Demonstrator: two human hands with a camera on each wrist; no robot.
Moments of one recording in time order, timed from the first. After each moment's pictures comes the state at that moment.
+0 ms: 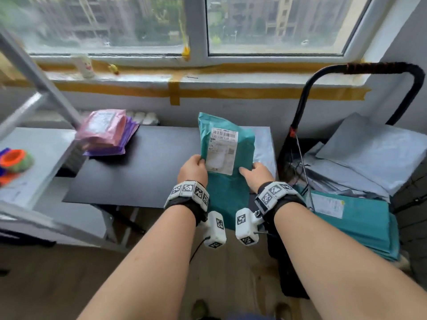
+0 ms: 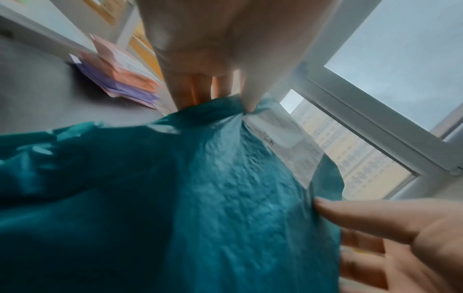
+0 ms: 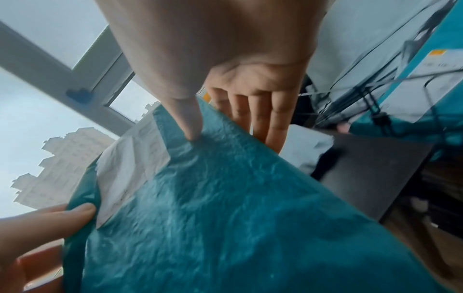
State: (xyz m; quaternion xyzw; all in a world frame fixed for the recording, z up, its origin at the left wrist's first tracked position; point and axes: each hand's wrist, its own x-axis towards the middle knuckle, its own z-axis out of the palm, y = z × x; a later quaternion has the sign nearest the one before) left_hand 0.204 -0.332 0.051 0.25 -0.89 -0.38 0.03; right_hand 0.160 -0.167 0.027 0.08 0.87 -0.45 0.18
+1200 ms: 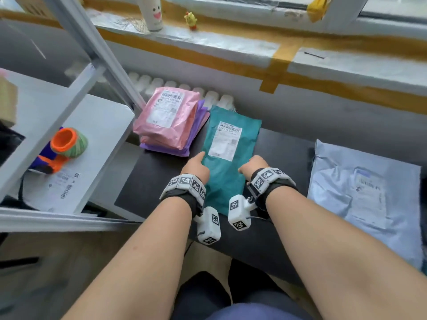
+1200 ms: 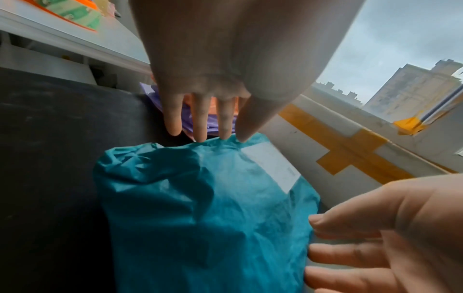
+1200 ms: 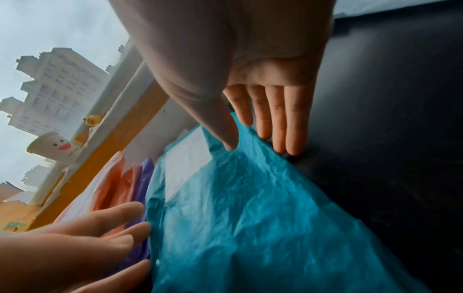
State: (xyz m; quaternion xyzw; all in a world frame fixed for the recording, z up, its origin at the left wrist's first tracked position) left_hand 0.083 -0.627 -0.040 0.41 -0.82 -0.38 -0.12; right_hand -0.011 -0.499 -0.062 0.06 0.88 -0.30 0.37
